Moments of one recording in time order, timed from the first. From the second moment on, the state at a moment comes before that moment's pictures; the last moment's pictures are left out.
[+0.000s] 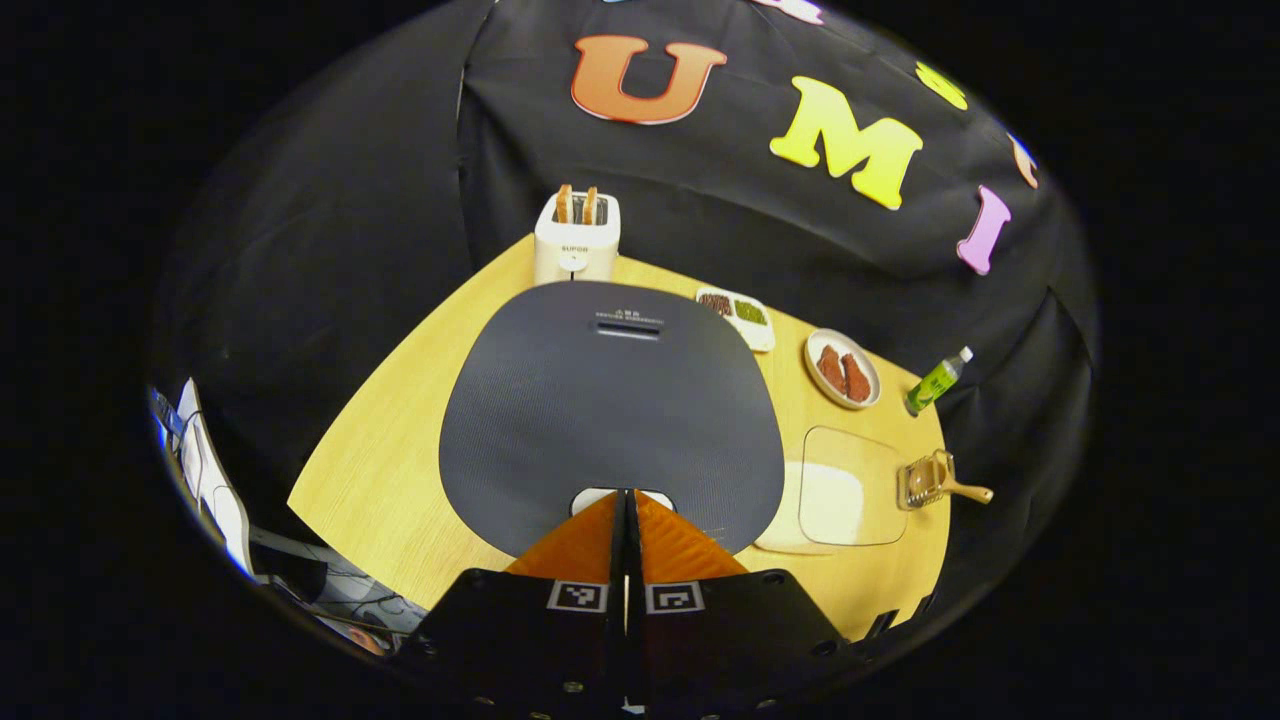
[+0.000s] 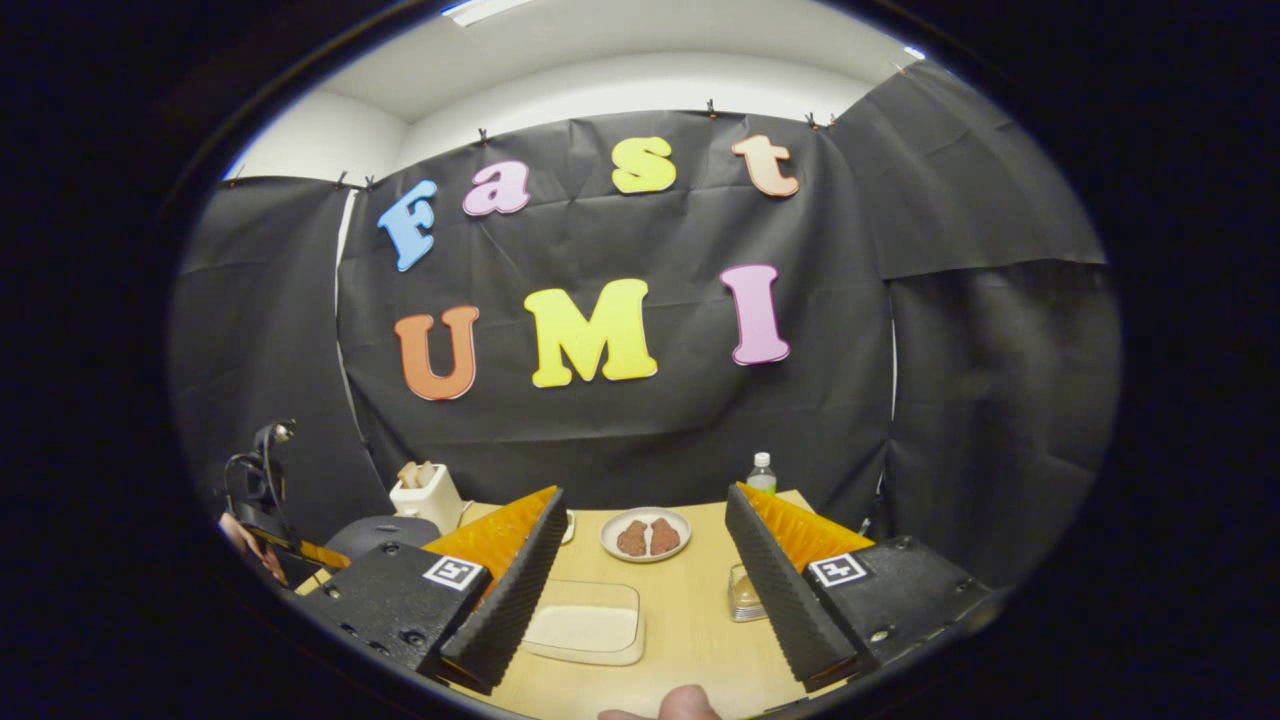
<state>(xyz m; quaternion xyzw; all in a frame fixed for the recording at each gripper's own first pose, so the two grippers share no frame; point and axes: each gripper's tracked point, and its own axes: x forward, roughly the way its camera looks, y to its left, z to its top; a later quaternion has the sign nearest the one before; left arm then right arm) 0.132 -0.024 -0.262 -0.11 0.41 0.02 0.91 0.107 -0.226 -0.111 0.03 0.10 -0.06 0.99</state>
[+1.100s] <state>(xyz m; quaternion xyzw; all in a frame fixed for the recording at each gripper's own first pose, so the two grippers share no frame) 0.127 -0.048 -0.083 -0.02 0.13 0.05 0.99 0.077 -0.258 -0.156 -0.01 0.15 -0.06 0.99</state>
